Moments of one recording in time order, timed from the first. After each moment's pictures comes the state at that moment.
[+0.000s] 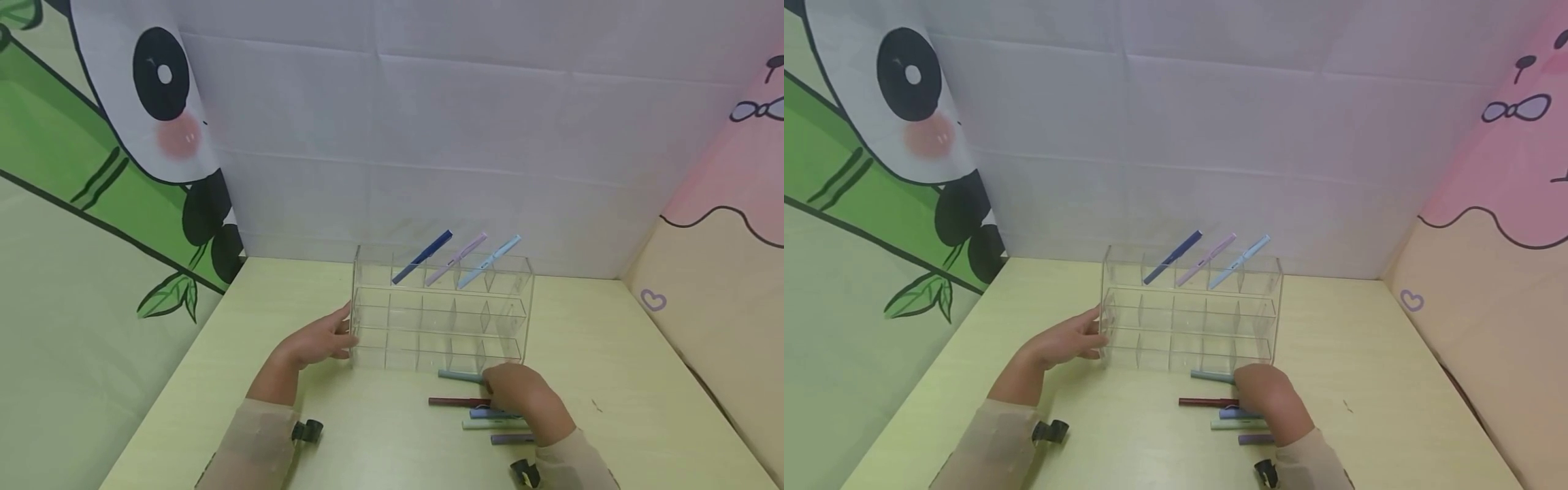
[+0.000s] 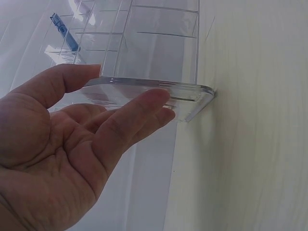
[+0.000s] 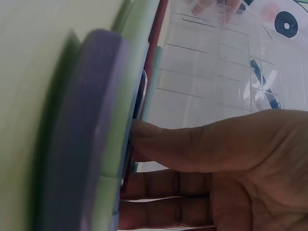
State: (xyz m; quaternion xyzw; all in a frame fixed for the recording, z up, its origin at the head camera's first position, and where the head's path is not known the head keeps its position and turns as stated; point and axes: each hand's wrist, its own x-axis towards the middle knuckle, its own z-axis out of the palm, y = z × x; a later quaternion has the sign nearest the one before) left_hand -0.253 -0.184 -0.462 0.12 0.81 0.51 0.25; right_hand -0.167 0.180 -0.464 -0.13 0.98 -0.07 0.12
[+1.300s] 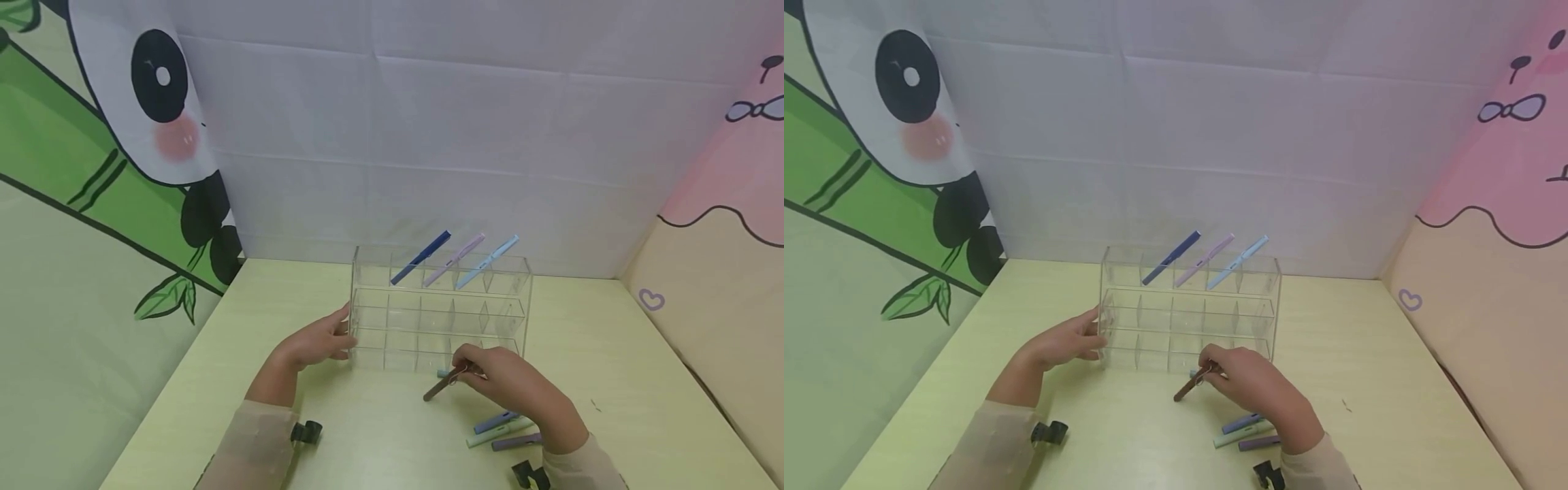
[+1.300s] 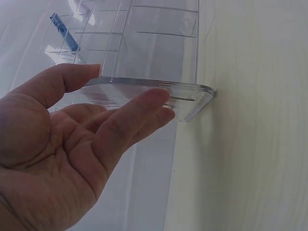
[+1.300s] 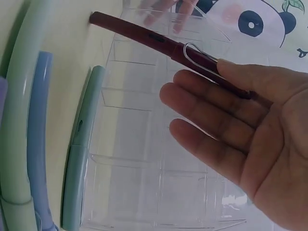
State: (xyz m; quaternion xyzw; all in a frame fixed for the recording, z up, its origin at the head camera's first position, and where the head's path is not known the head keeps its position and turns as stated) left_hand -0.254 -0.184 -0.464 0.13 0.80 0.52 0.25; right_hand -0.161 0.172 -0.431 -0.27 0.93 -0.25 0.04
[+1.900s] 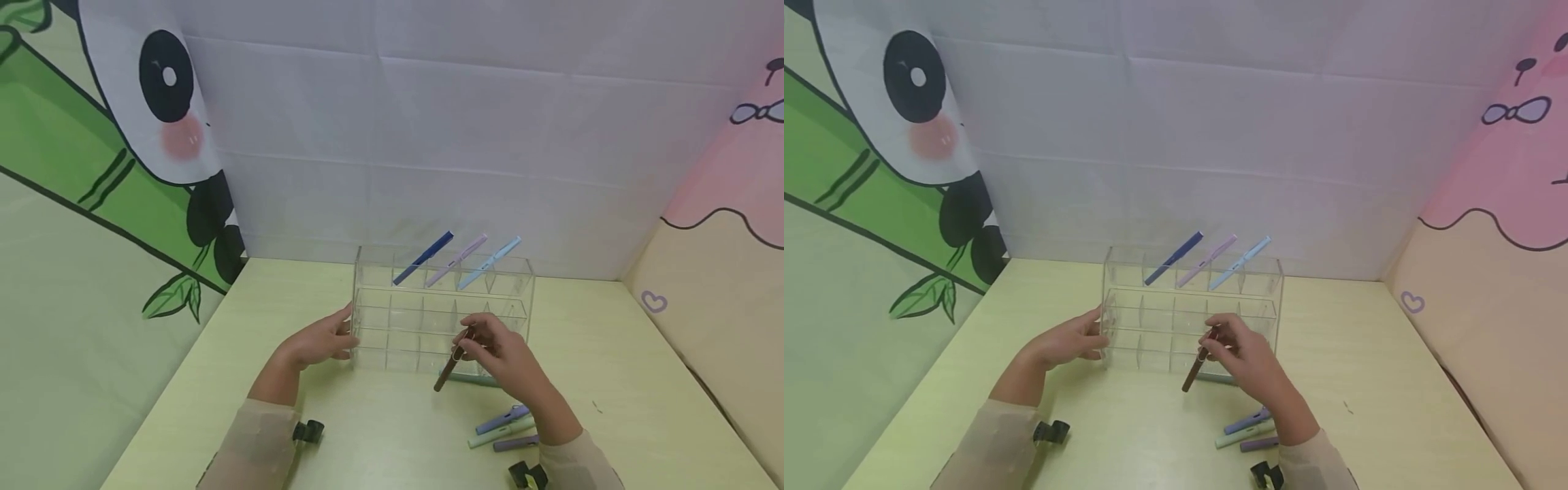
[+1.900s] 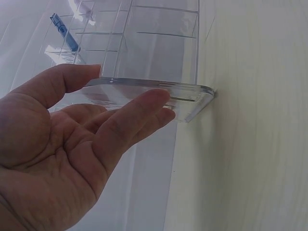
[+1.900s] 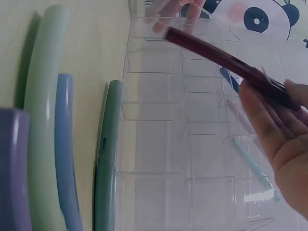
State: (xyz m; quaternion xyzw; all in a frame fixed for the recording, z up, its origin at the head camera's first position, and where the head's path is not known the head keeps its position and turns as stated) left_hand -0.251 -0.184 -0.462 0.13 0.80 0.53 0.25; right_hand -0.174 0.171 -0.435 -0.26 0.82 -0.50 -0.05
